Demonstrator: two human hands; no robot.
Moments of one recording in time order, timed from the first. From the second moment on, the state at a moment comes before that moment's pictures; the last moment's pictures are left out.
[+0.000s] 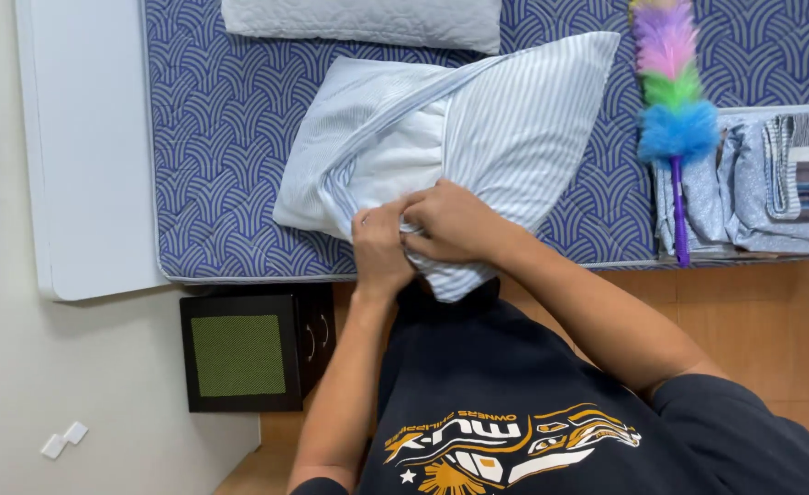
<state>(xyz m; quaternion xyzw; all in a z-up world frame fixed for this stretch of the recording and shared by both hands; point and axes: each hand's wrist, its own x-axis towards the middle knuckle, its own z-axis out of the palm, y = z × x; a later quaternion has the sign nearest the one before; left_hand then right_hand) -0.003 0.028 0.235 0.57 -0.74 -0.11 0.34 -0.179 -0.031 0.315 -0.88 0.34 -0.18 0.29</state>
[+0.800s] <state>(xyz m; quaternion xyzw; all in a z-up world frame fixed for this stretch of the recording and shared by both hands) -0.065 0.037 0.180 0.50 -0.79 -0.18 0.31 -0.256 0.020 0.213 -0.81 0.53 -0.06 0.24</state>
